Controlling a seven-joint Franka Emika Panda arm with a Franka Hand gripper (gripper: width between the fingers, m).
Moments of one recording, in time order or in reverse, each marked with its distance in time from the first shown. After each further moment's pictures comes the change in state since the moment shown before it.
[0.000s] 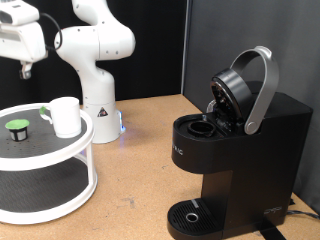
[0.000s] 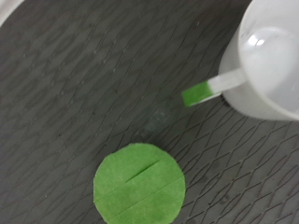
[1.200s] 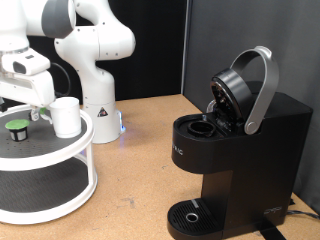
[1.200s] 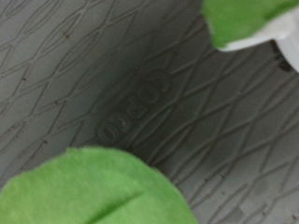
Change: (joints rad) arm -0.017 0.121 -0.082 -0.199 -0.091 0.353 0.011
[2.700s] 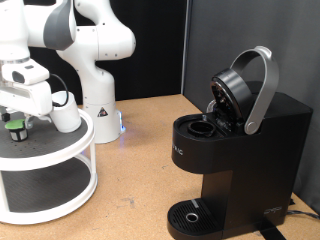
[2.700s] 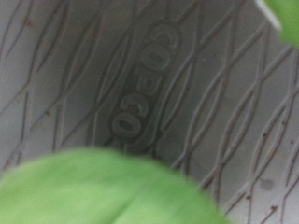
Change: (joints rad) arm -0.041 0.051 -0.011 -0.051 -0.028 0.146 0.036
